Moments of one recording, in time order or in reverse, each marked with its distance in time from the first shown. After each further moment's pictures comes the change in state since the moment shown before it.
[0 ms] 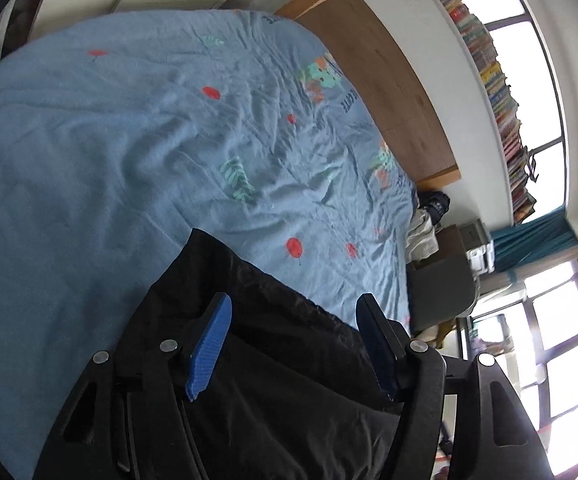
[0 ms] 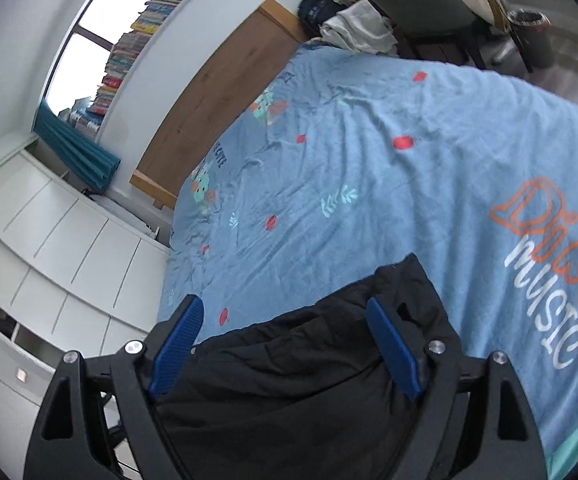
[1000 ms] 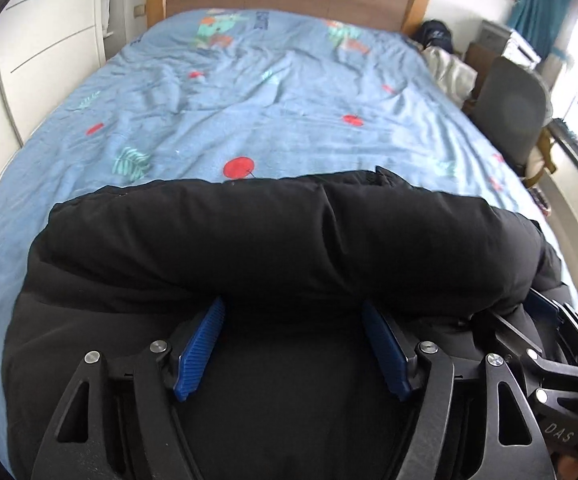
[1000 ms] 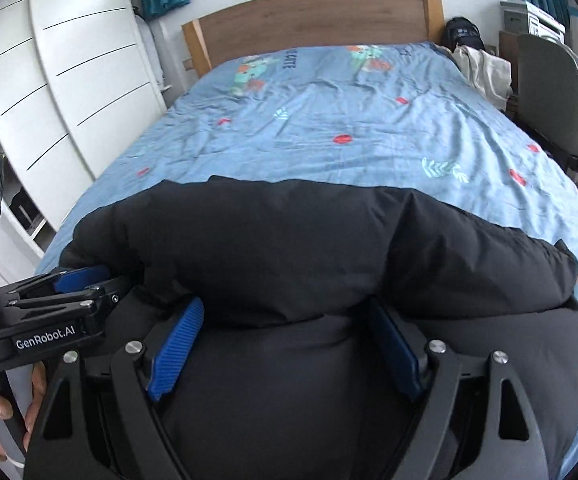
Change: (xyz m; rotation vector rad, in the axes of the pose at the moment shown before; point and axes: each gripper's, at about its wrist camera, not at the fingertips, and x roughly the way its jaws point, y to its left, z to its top) left arm 0.201 -0.116 -0.121 0.661 0.154 0.394; right arm 0.177 0.126 -0.141 -0.553 0.185 -0.191
